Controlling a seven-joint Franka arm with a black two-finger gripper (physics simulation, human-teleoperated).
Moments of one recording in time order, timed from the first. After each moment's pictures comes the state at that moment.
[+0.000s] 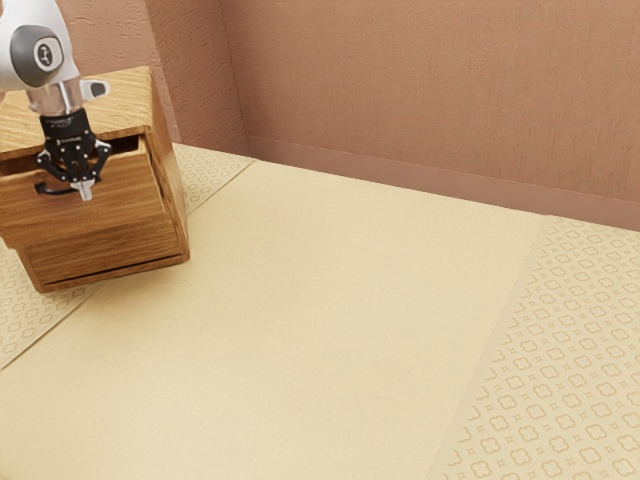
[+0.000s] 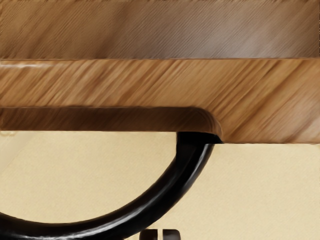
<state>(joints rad) 0.55 0.36 -0.13 -1.35 0.04 1.56 -0.33</state>
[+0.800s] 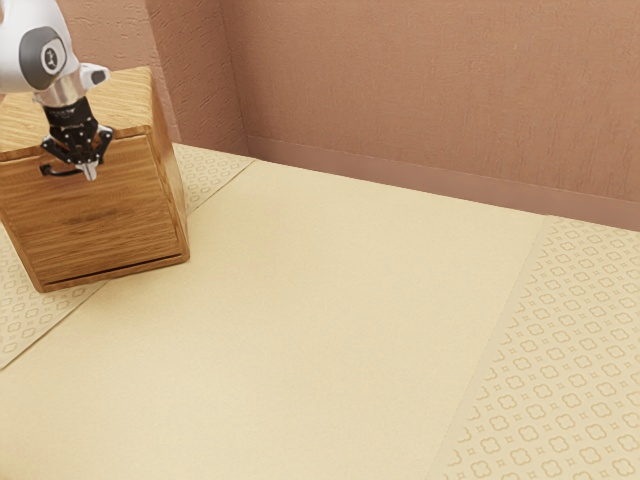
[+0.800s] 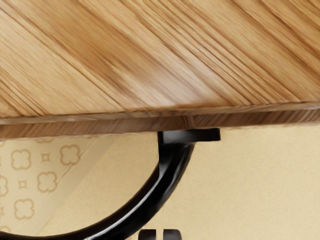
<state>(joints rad) 0.49 0.46 -0.04 -1.22 0.05 1.72 -0.25</state>
